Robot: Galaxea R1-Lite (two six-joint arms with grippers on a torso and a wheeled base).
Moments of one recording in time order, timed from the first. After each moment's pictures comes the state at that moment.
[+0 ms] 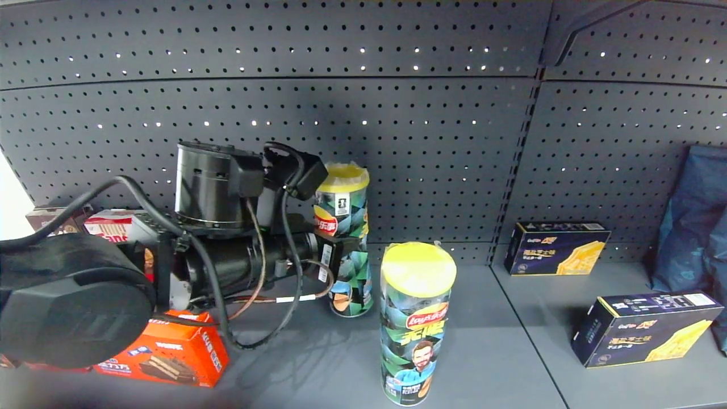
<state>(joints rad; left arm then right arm) -0.59 1.69 -0.97 -0.36 -0.02 -0.04 0.00 0.00 0.00 0.00 -0.01 0.01</state>
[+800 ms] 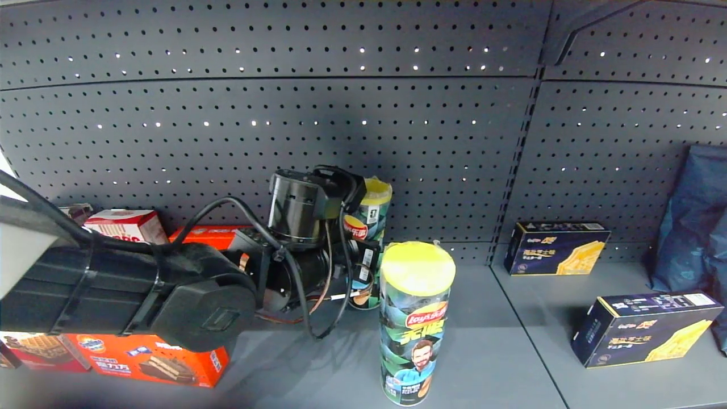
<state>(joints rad) -0.65 1.90 -1.07 -0.45 0.20 -0.05 0.00 0.00 0.00 0.00 -0.01 0.01</state>
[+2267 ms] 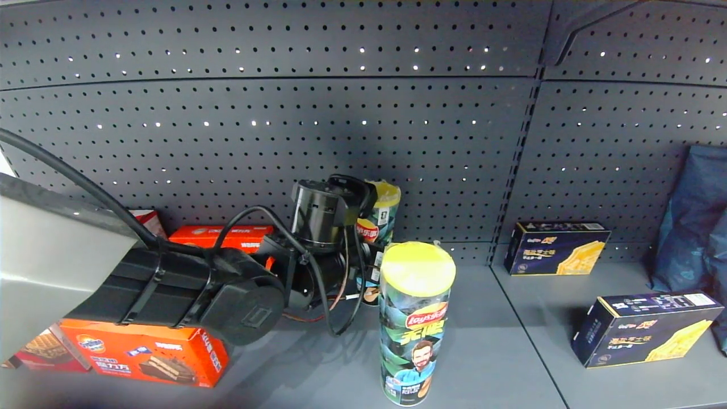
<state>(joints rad) -0.66 1.99 -1.11 -0.49 0.20 -0.06 0.00 0.00 0.00 0.00 -0.01 0.01</state>
